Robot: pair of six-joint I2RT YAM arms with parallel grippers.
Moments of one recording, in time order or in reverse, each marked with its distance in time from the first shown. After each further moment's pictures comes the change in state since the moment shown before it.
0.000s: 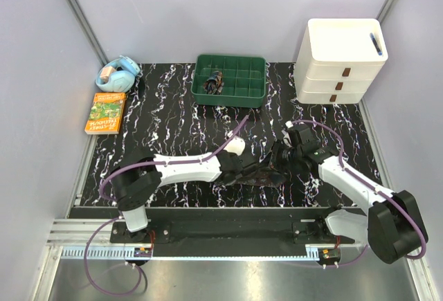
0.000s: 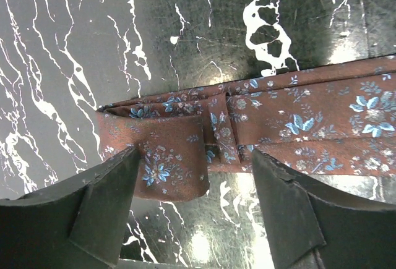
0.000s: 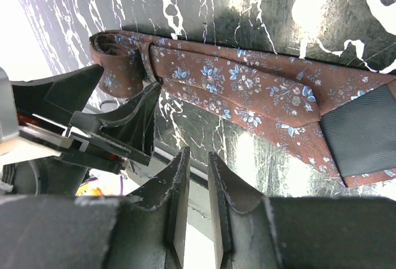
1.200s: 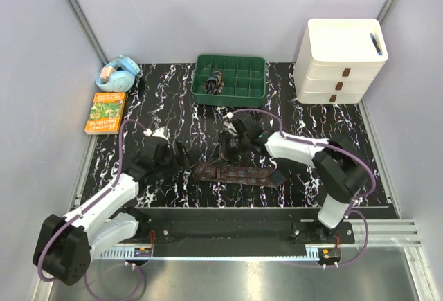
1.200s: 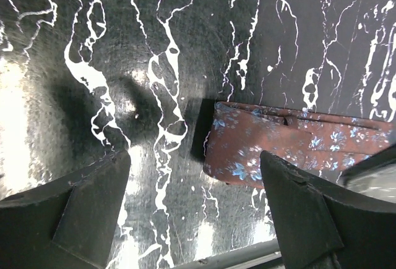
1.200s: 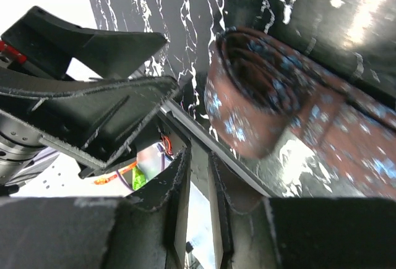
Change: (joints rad) left arm 0.690 -0.824 -0.672 0.441 0.653 0.018; right arm 0.333 0.562 0.421 0.249 -0.099 0.154
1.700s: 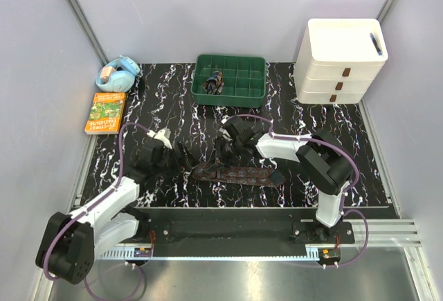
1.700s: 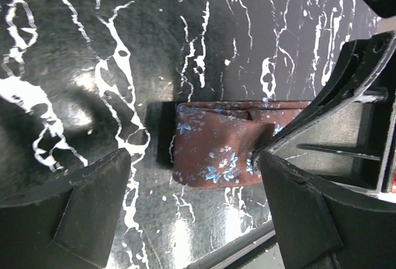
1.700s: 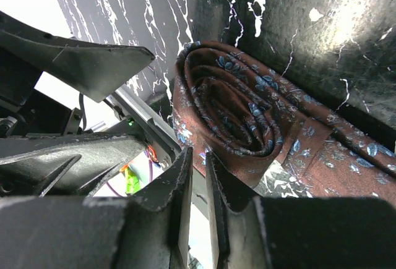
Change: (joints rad) left arm 0.081 0.007 -0.118 0.244 0.228 -0.002; right arm 0.033 0.148 0.041 0.037 0.004 0.014
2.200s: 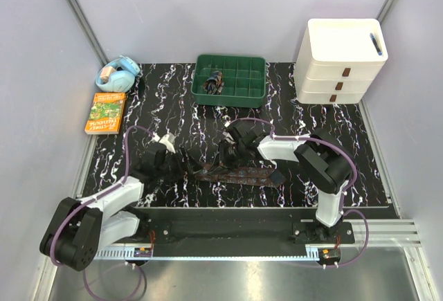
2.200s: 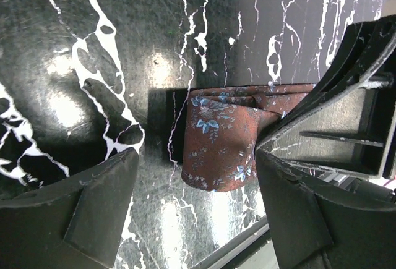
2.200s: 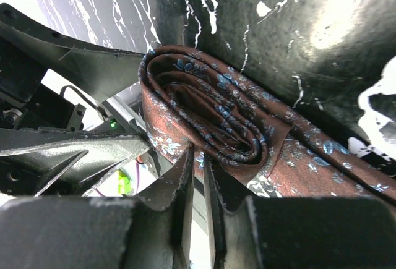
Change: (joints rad) left arm 0.000 0.117 -0.078 0.178 0.096 -0.025; right arm -0.015 0.012 -0.055 0.027 0.004 -0.028
